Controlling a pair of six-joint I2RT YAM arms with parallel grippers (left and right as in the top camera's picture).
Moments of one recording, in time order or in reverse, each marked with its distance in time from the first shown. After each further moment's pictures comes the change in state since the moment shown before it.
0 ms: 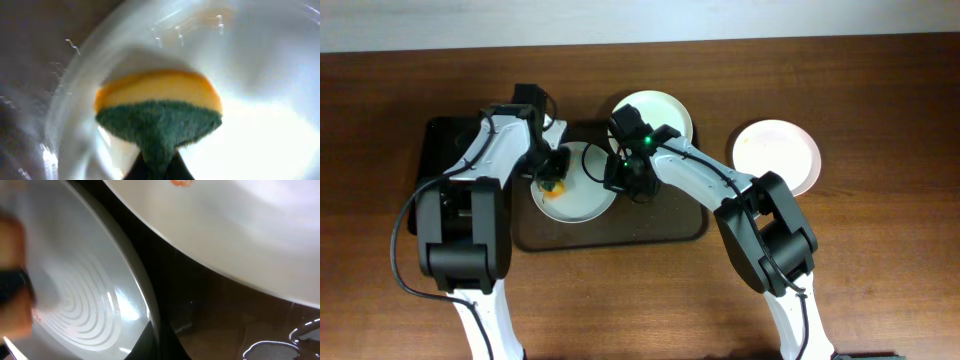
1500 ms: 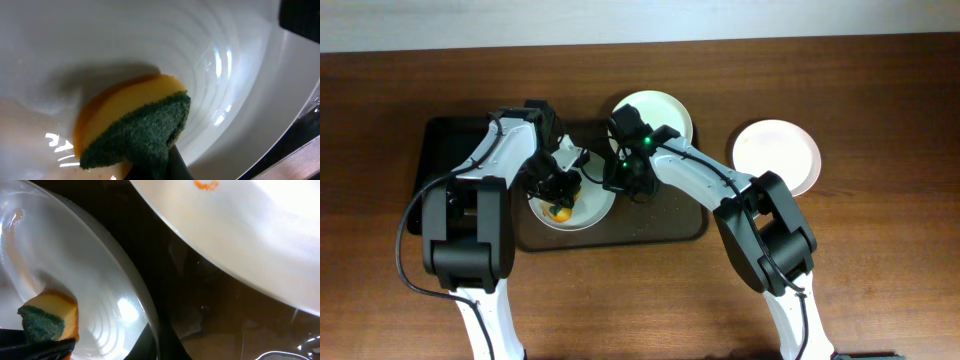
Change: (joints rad) left arm -0.021 0.007 -0.021 -0.183 0.143 0.278; right arm 0.000 0.003 0.000 0.019 -0.018 -0.045
